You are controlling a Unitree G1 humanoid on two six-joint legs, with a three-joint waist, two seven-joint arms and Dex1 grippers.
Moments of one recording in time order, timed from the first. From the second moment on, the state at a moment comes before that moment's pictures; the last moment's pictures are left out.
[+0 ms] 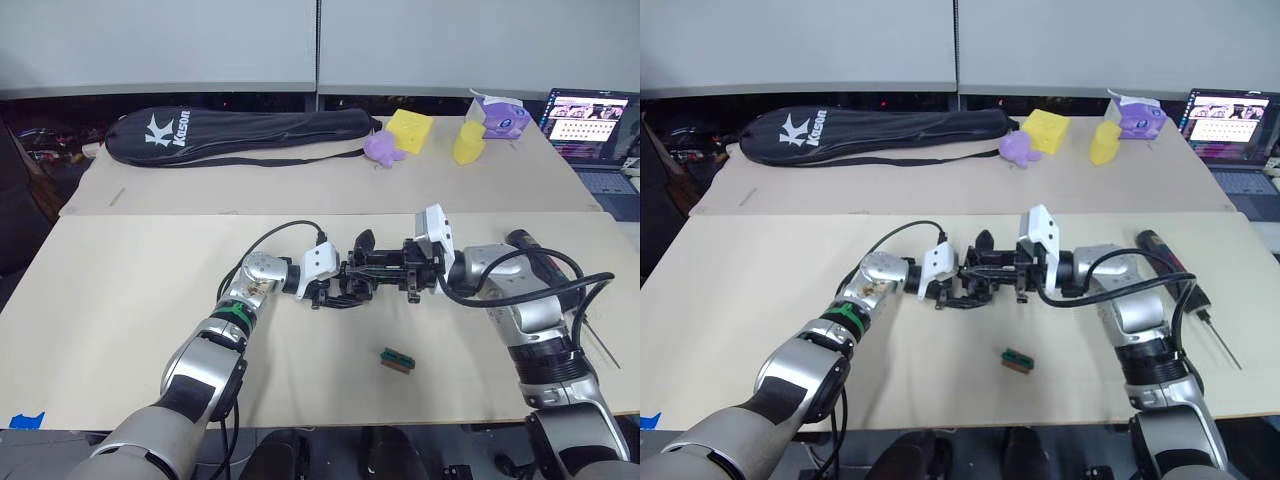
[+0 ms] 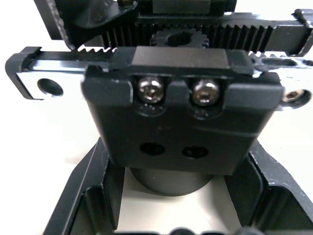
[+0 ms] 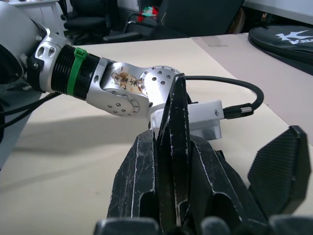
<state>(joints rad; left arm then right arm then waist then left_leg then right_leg) -0.95 0.16 -0.20 1.14 0.02 -0.40 -1.24 -0.58 -0.53 0.12 0.02 0.45 0.30 1.20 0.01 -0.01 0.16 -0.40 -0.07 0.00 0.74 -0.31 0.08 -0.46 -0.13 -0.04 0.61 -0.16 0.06</state>
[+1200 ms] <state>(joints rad) -0.94 0.16 -0.19 1.13 0.04 -0.41 -1.23 -0.51 -0.47 0.10 0.14 0.42 0.15 1.23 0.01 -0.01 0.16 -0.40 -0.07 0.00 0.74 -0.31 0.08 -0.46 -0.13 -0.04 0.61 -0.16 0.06</state>
